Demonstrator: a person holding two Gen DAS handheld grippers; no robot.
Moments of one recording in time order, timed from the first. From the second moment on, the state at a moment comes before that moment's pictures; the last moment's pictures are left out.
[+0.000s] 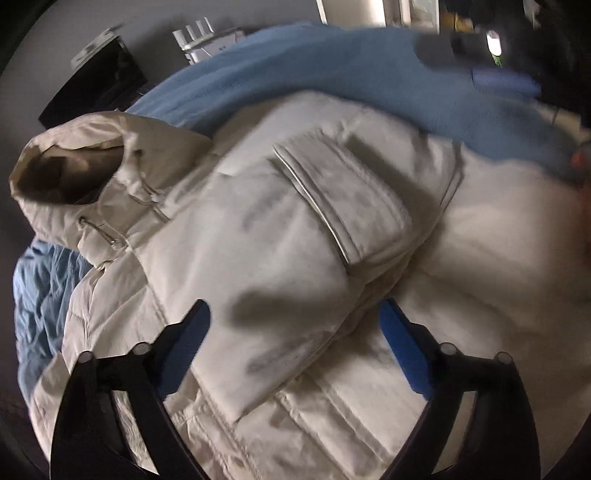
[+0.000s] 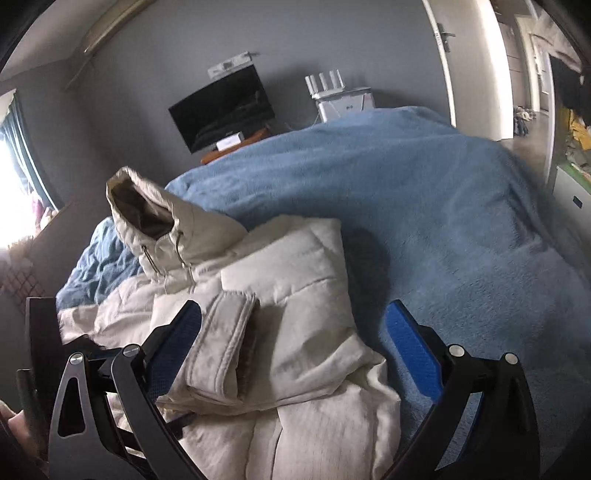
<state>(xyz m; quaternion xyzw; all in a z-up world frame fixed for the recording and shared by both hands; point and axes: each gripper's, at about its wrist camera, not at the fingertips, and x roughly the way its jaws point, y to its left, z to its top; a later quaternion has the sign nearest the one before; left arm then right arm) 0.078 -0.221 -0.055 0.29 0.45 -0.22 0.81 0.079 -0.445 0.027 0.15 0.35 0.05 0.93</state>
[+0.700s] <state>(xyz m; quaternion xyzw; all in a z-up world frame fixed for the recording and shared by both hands) 0.079 -0.021 0.029 0.03 0.43 -0.10 0.90 0.080 -0.407 0.012 0.06 0.34 0.07 0.93</state>
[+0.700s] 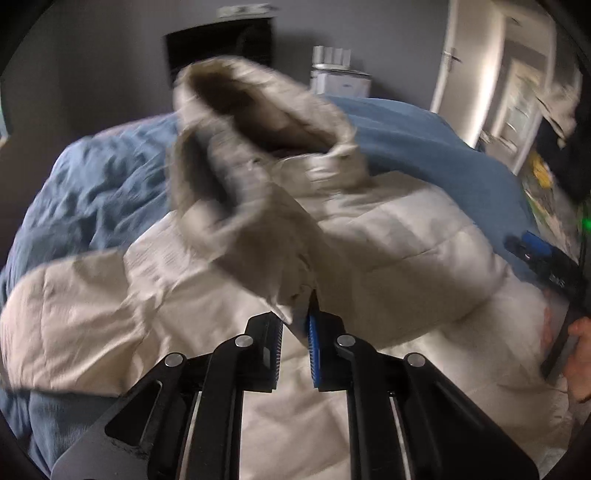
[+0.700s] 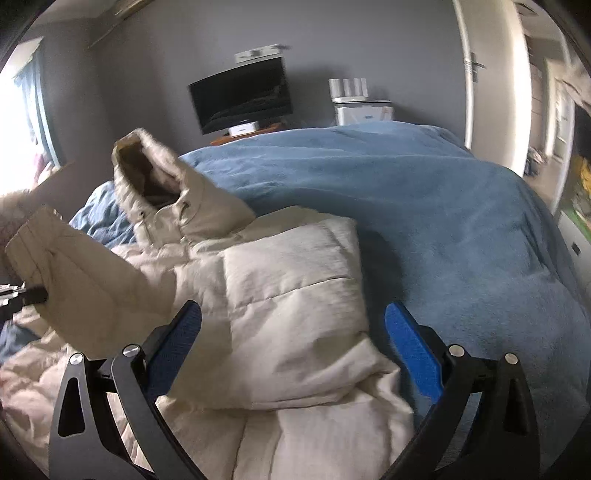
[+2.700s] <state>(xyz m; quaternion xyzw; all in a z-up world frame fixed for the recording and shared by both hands) 0.013 0.234 0.041 -0.16 0.40 0.12 0.90 0.090 -0.369 -0.025 0.00 0.42 0.07 0.91</state>
